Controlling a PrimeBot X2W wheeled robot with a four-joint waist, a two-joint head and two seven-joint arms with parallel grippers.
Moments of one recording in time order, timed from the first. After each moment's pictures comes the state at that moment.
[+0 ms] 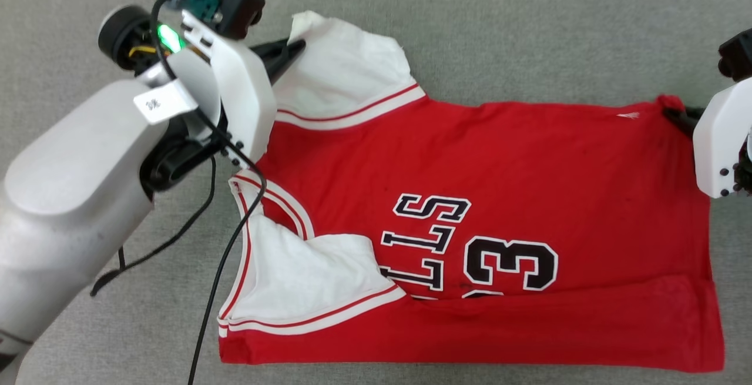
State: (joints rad) left arm -1.13 0.64 -1.01 0.30 -0.92 -0.10 0.27; right arm -0.82 -0.68 0.57 0.46 0.73 0.13 0.55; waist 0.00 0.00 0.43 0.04
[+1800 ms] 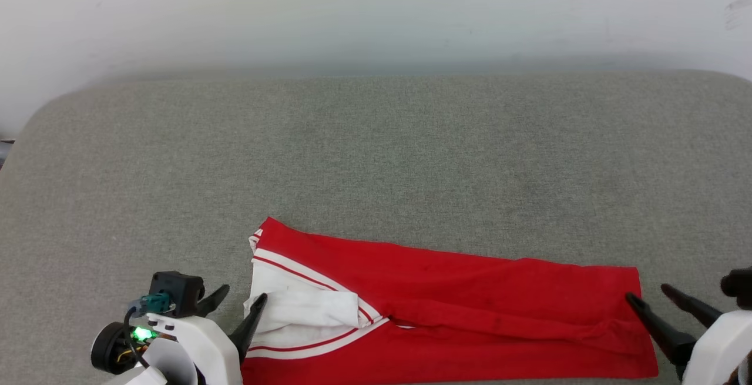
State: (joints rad) left arm -0.39 0.77 -1.03 0.16 -1.09 0.22 -0.11; right arm -0.02 -0.62 0.28 0.13 0.76 0.13 0.19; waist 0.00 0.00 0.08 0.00
